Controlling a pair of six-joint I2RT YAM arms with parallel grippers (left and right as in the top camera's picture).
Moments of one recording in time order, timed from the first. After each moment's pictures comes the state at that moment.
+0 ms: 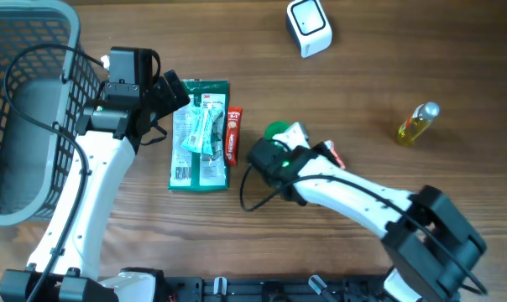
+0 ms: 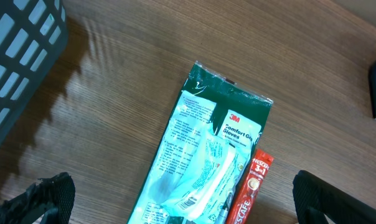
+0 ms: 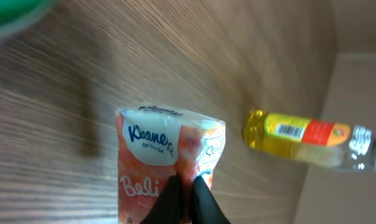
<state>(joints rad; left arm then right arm) -0.12 1.44 1.25 -0.76 -0.13 -0.55 0.84 1.75 1.04 -0.89 0.83 0.26</state>
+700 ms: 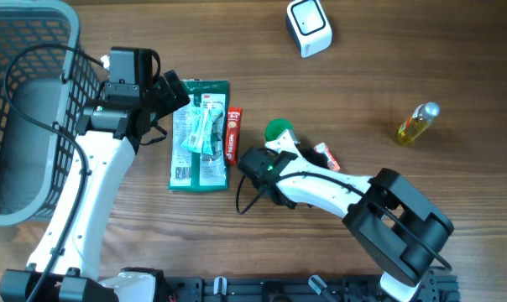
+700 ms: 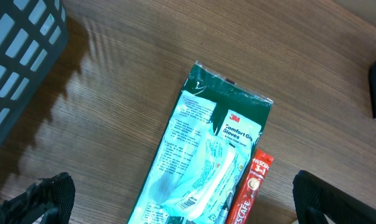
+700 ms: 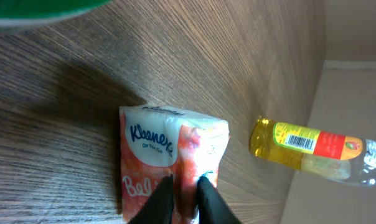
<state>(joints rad) -0.12 1.44 1.25 -0.76 -0.13 -0.55 0.86 1.90 1.04 -0.82 0.89 0.28</state>
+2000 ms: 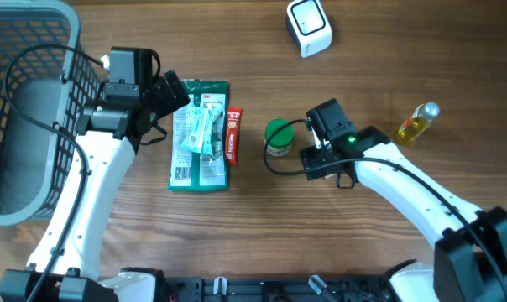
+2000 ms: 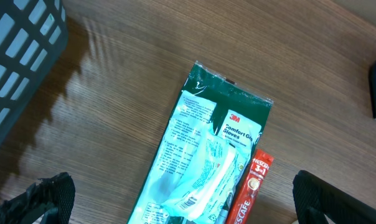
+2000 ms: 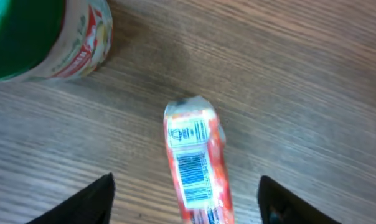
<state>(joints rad) -0.12 1.44 1.25 -0.76 -0.13 -0.55 0.48 1.57 0.94 -0.68 0.09 0.14</state>
